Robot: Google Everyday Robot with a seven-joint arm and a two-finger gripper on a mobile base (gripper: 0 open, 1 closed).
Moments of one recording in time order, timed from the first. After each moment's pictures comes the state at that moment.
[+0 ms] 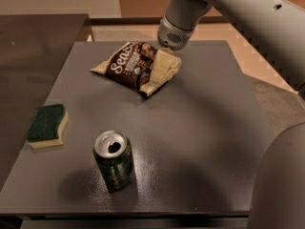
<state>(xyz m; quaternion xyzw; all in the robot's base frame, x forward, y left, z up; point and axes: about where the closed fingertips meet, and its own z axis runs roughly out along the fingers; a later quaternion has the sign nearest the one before) 0.641 -0.031 0.877 -0.62 0.76 0.07 0.17</state>
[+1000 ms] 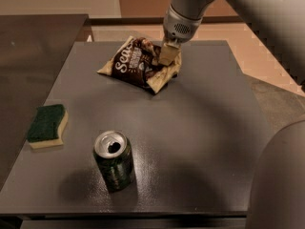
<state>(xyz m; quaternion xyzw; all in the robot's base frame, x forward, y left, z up) 0.635 -0.047 0.901 -0.65 0.74 0.06 0.16</state>
